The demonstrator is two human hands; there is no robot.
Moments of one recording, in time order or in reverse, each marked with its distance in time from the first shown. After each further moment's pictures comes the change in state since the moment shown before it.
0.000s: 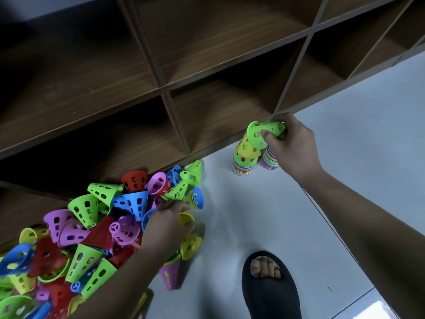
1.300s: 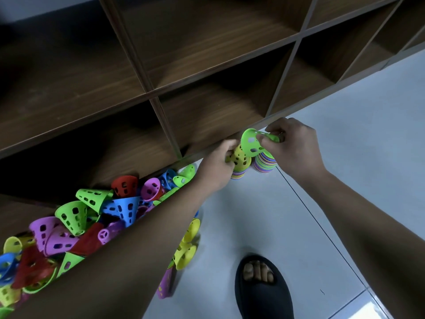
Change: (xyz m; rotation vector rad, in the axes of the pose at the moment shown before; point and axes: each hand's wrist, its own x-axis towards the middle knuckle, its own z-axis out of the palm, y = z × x) left_hand 0.117 0.150 -0.019 -0.652 -0.080 0.242; right_hand 0.005 -0.001 -0.023 -0.081 0.005 -0.108
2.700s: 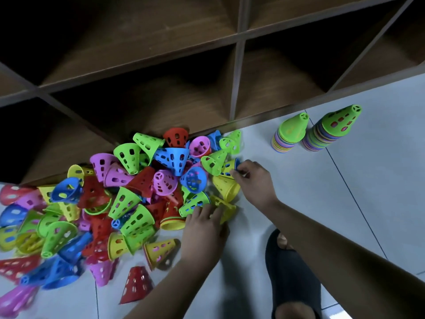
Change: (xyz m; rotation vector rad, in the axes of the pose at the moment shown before) left_hand -0.255 -0.143 0.005 0.728 0.214 -0.119; right_hand -0.159 -0.046 0.193 0.172 -0.456 0.209
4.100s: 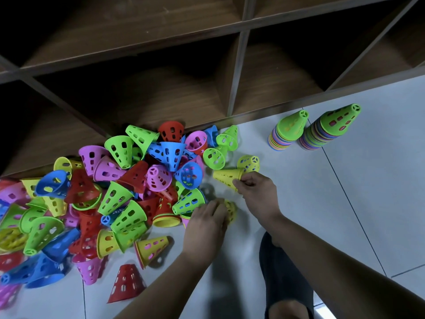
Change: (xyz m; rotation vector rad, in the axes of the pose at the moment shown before) left_hand 0.014 0.004 0.031 -0.169 0.126 0.127; right_hand -0.038 -0.001 -0.011 0.273 -0.004 0.285
